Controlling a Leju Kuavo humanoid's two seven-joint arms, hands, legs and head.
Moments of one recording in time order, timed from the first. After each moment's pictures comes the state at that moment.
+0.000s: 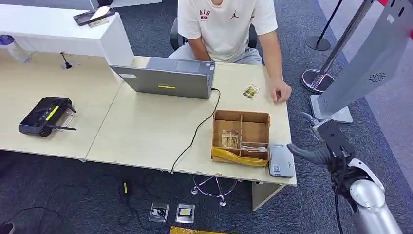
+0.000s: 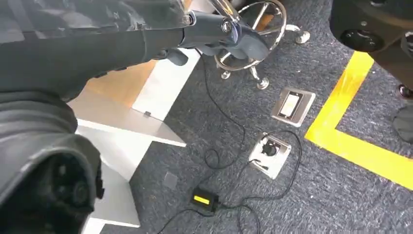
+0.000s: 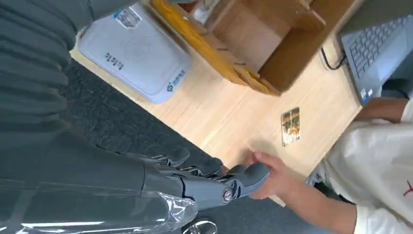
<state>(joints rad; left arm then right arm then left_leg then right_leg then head) -0.19 0.41 -1.18 -0.44 -1.47 0.47 -0.35 -0.34 -0.43 0.30 -1.42 0.08 0.29 0.12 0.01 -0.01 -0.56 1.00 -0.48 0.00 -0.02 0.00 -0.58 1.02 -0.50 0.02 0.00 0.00</state>
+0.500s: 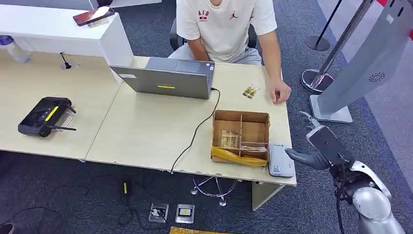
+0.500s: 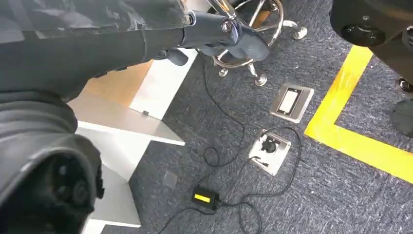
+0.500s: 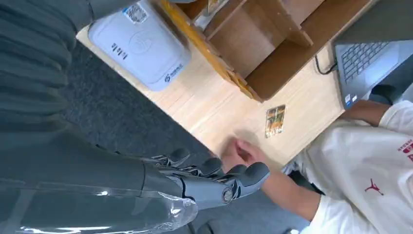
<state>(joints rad) -0.20 0.41 -1.18 -0.45 -1.47 0.43 -0.37 -0.30 -0.45 0.29 -1.58 0.25 0.31 0.13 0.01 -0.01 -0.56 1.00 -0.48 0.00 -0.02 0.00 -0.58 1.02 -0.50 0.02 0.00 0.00</state>
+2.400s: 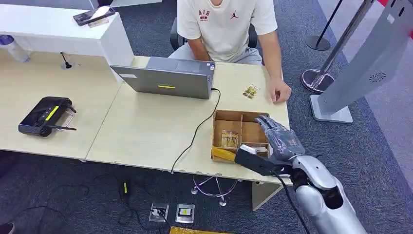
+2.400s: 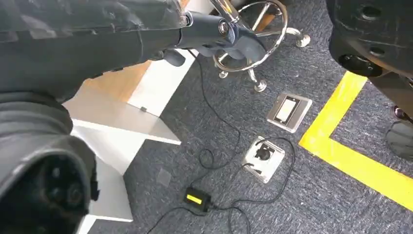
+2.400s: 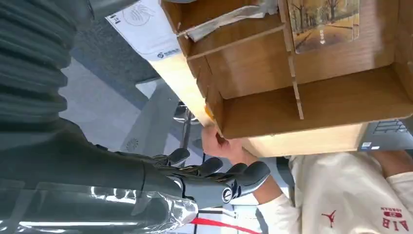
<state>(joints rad) -0.18 0.41 -1.18 -0.58 -1.41 0.32 -0.34 -0.40 -0.28 0.57 -1.56 0.94 0.42 0.22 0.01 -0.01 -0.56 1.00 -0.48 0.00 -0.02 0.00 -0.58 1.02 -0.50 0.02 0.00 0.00</state>
